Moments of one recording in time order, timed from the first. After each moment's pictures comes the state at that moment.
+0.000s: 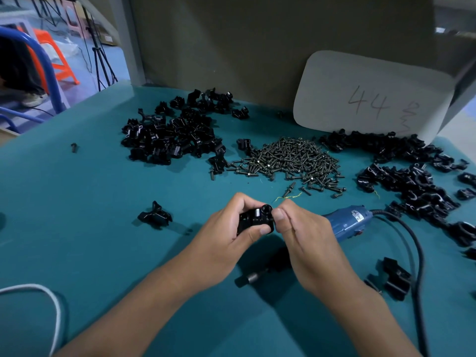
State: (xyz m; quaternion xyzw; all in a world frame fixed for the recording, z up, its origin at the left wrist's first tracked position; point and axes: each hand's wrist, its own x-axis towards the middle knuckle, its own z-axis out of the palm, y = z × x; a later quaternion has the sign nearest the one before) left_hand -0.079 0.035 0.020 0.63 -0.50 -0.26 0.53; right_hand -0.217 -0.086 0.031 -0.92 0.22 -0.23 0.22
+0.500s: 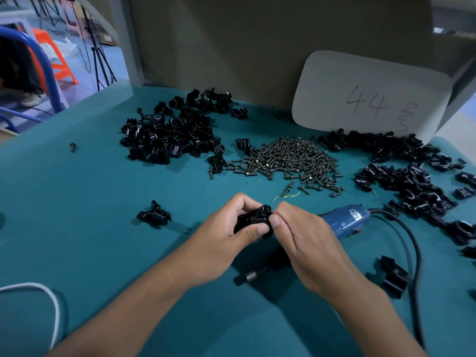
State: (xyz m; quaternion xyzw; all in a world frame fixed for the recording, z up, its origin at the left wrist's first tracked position) left_hand -0.078 0.034 0.022 0.59 -0.48 -0.32 0.56; right_hand -0.222 -0.088 0.035 -0.95 0.17 -0.21 0.17
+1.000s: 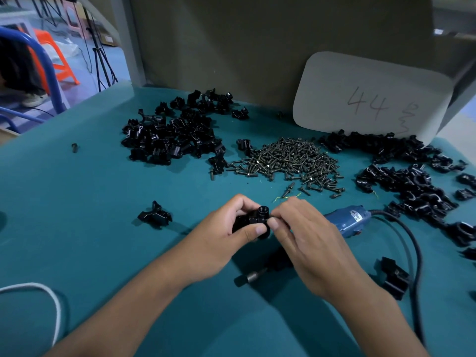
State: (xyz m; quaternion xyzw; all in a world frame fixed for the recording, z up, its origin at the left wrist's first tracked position) left_hand -0.073 0.038 0.026 0.62 -0.47 -0.34 0.53; right_hand -0.225 -0.089 0.040 -0.95 0.17 -0.21 0.14
